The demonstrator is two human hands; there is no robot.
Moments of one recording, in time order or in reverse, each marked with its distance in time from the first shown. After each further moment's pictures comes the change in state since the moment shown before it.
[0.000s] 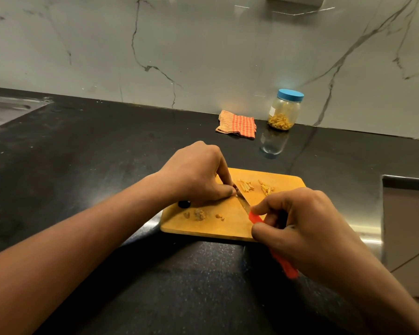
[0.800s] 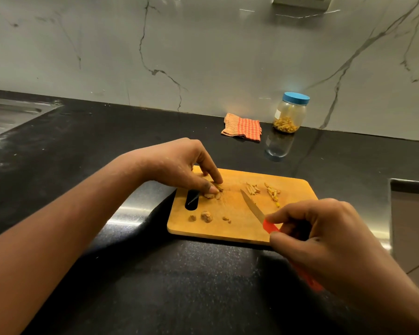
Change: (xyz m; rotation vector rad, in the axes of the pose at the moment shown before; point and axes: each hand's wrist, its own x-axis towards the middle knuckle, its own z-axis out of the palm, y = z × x) left_hand -0.007 -0.038 -0.039 -0.134 -0.316 0.042; right_hand -0.013 0.004 -0.008 0.032 -0.015 0.013
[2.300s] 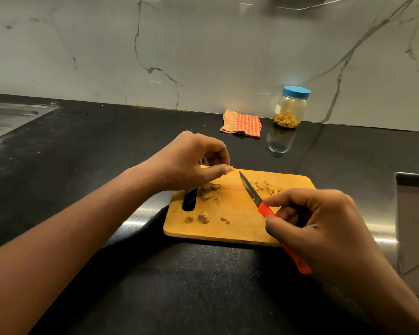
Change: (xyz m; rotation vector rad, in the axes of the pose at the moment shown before) left_hand 0.010 0.010 0.020 -0.006 0.391 0.155; right_hand 0.013 0.017 0.012 0.189 0.158 -0.036
